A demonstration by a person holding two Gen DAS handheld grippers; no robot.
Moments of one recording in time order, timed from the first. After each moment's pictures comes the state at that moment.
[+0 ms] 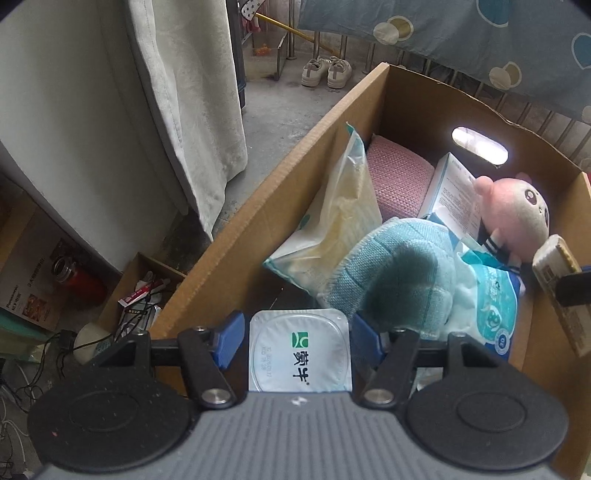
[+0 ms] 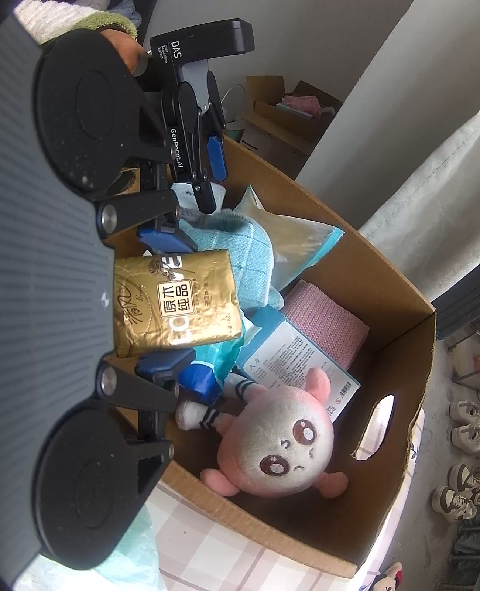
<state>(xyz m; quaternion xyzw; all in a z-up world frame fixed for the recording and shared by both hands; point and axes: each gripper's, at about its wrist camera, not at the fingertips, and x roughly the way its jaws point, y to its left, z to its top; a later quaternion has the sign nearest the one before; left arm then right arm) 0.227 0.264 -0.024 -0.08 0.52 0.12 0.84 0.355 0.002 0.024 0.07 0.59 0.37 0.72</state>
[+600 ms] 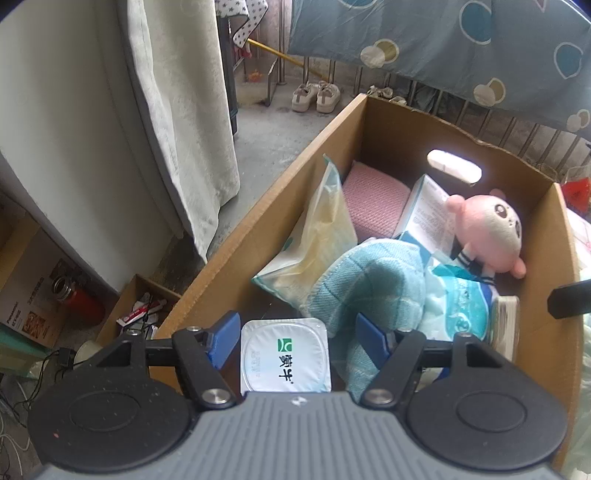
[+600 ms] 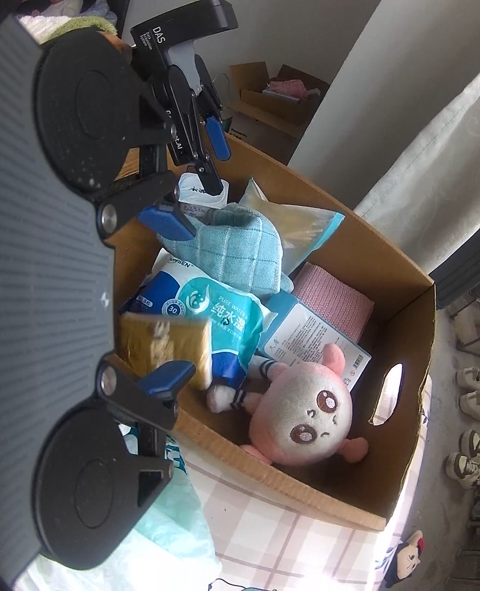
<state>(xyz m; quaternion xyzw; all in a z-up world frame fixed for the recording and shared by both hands) 0.211 0.251 0.003 -0.07 0.49 0.11 0.86 0.337 -0.015 0.039 0.08 0.60 0.33 0.73</state>
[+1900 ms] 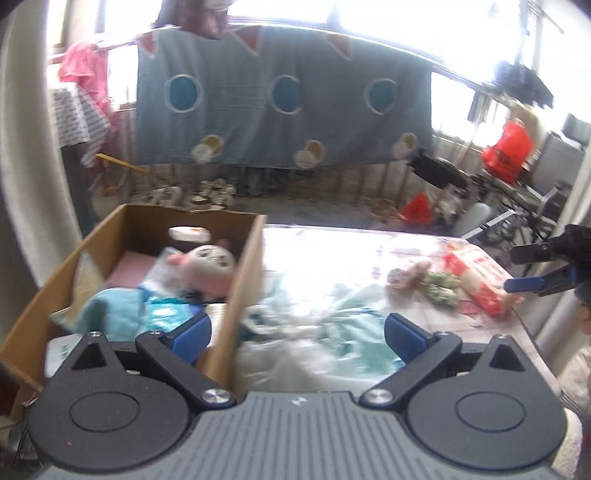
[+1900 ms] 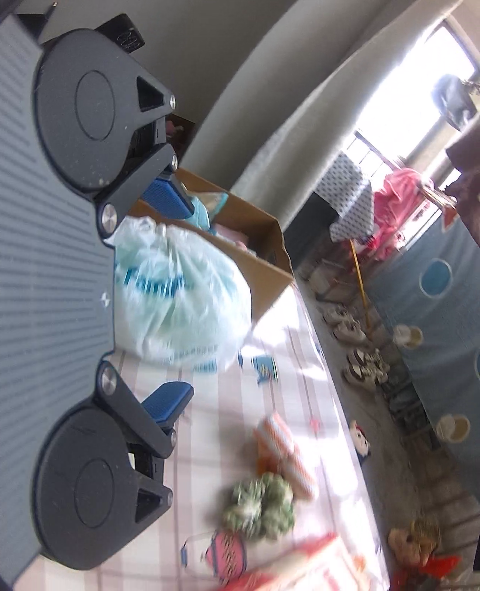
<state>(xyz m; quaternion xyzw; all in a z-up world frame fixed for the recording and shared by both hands) 0.094 -0.001 0.086 -0.02 0.33 -0.11 0.94 0.178 -0.404 0.079 0.28 0.42 0.25 0.82</state>
